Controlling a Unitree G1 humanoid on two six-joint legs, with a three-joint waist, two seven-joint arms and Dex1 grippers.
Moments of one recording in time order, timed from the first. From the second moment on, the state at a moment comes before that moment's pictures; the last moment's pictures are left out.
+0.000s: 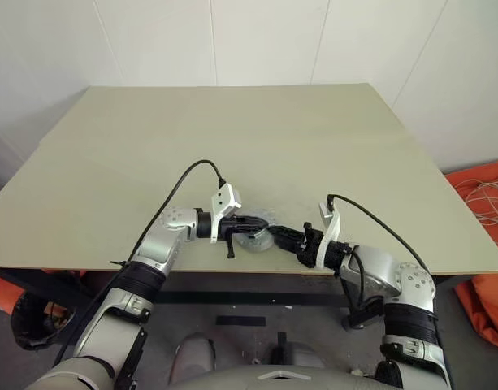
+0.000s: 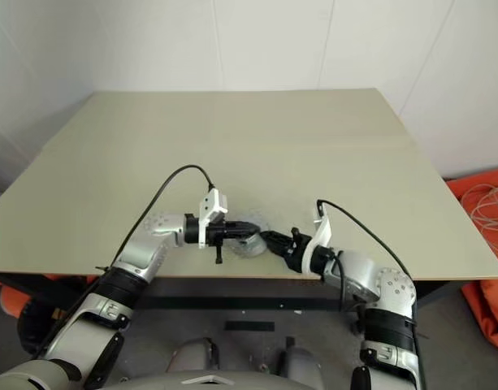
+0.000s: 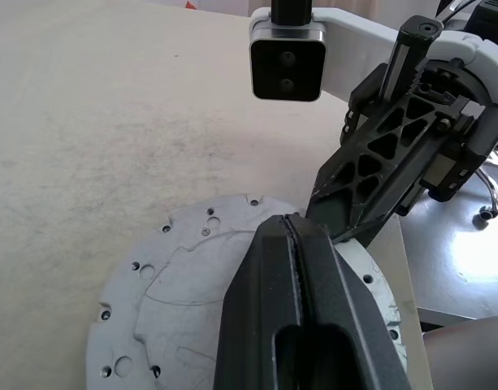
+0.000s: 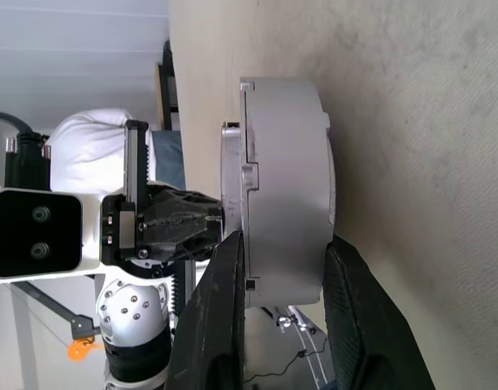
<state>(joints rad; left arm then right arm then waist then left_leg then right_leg) -0.48 0.26 -0.24 0.31 -0.21 0.18 -1.13 -0.20 -0.21 -0.29 0.09 1.74 1.31 -0.37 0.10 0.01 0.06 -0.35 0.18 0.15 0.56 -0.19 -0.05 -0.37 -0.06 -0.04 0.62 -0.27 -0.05</state>
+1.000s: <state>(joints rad) -0.23 0.12 0.30 -0.12 -0.99 1.15 -0.51 -0.26 -0.30 -0.15 0.07 1.83 1.03 -0.37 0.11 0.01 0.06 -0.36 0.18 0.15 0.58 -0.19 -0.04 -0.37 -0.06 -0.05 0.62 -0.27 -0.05</state>
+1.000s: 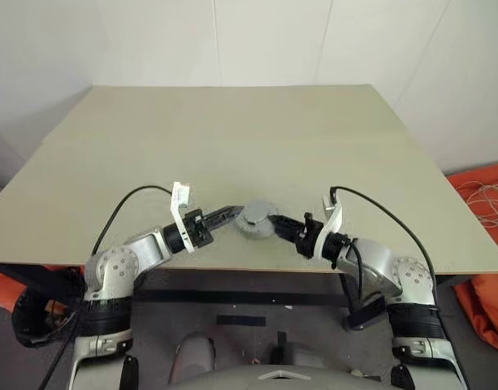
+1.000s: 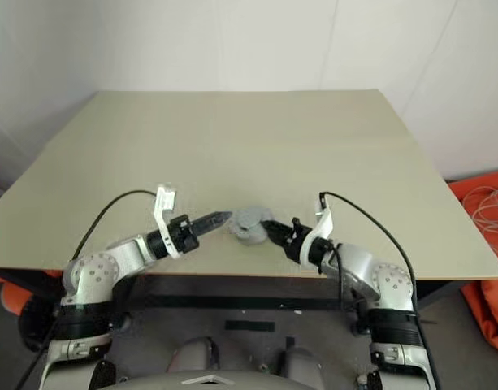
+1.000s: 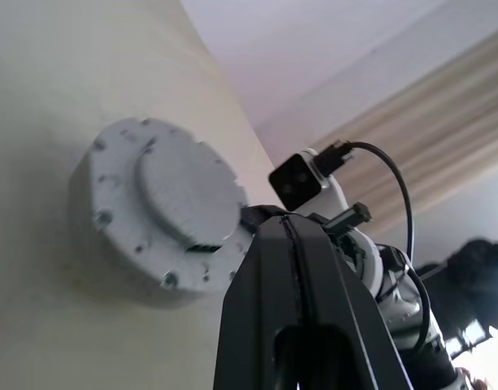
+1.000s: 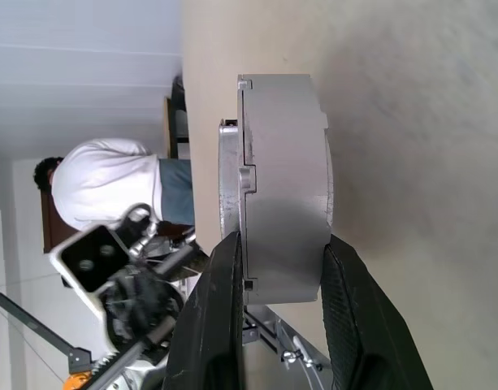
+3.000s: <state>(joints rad) -0.20 0.09 0.28 0.13 -1.65 1.06 -0.13 -0.34 -0.27 -0.04 -0.06 1.91 1.01 -0.43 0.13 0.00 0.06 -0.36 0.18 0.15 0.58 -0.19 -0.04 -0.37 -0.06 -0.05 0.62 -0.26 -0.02</state>
